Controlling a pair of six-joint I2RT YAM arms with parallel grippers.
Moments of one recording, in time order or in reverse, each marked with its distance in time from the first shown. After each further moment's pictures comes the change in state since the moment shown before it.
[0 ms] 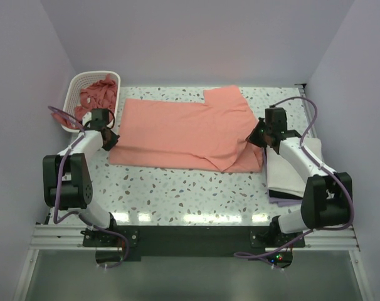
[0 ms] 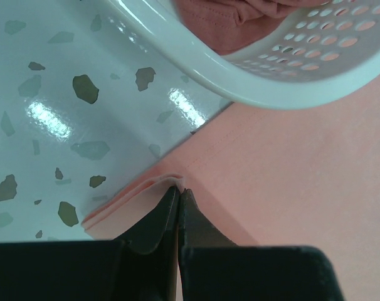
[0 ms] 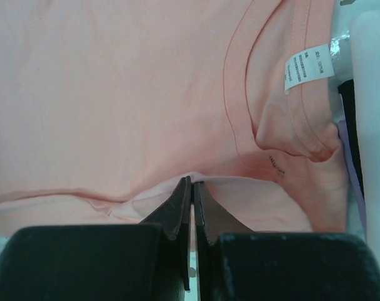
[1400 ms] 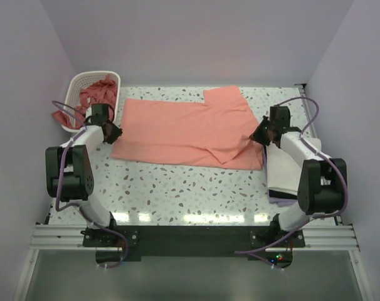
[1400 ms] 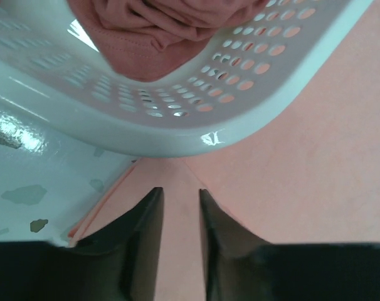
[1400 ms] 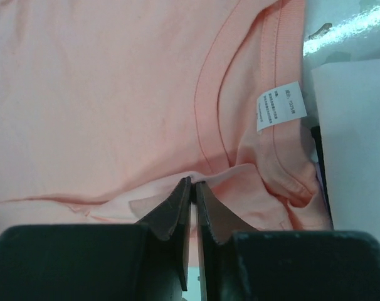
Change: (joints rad) left arm 0.010 0.093 0.074 0.088 0.109 0.043; right arm -0.089 0.128 0.034 0.073 -0.051 -0.008
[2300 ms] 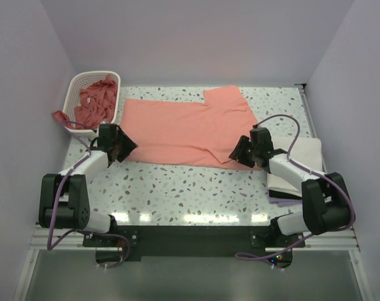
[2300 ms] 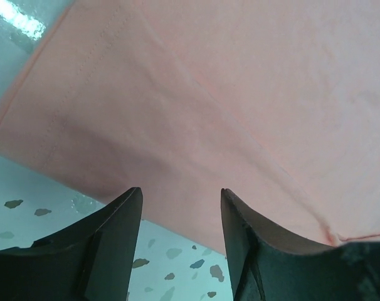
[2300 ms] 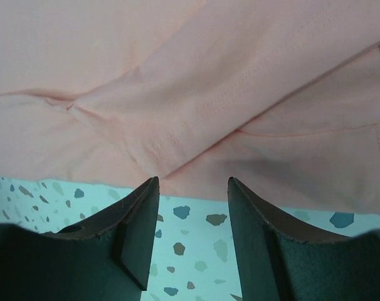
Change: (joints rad) left arm -0.111 -0.294 -0.360 0.151 0.154 -0.074; right arm 0.236 -0.171 -0.287 0.108 0.019 0.032
